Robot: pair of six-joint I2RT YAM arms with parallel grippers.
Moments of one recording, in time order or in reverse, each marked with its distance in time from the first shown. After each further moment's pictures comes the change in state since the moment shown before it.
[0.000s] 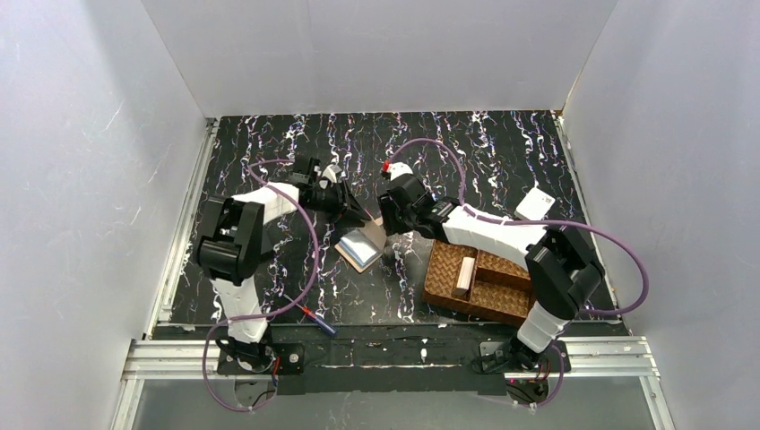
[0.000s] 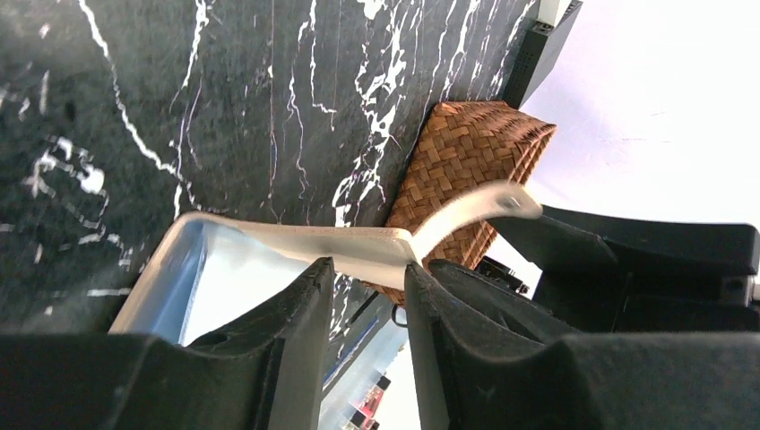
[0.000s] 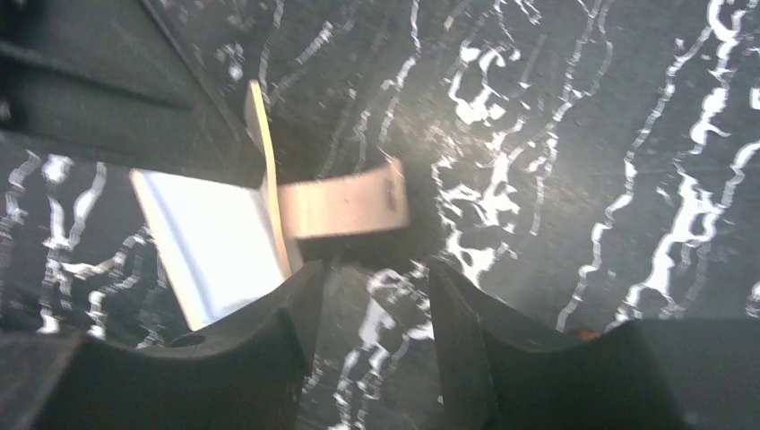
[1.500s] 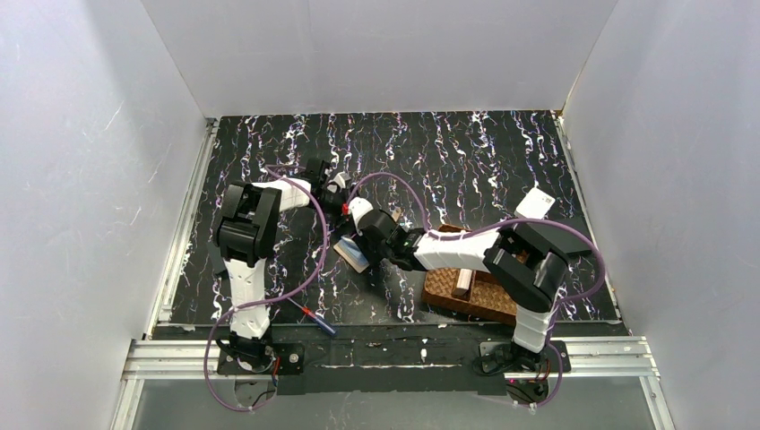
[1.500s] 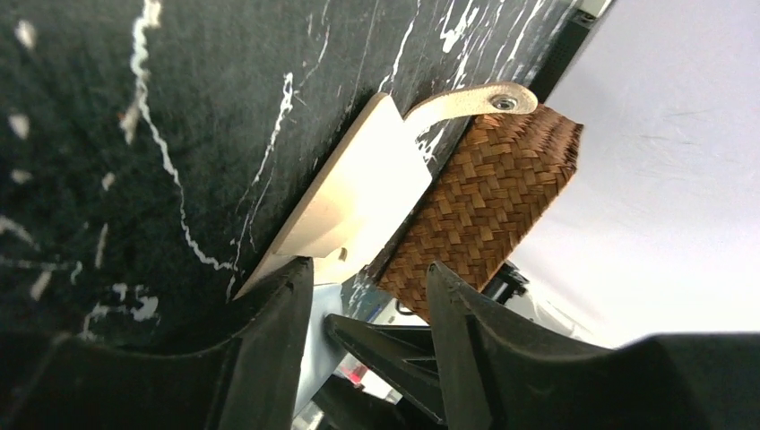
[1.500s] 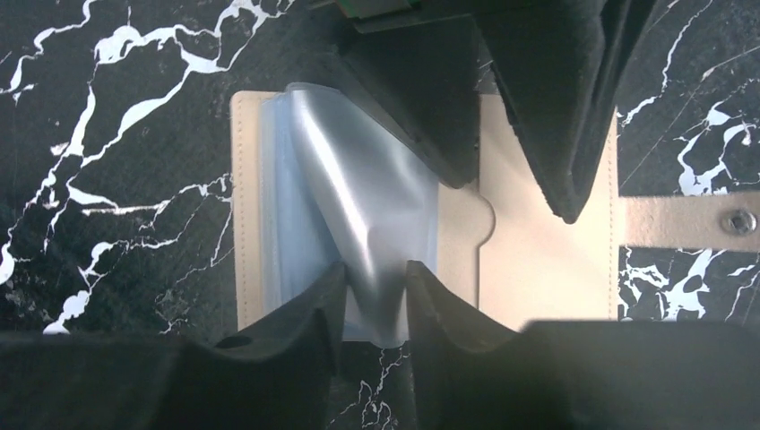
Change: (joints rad) left arm -0.020 0.229 0.140 -0.059 0.060 0.030; right arm 0.184 0.156 -0.084 0.274 0.017 -0.248
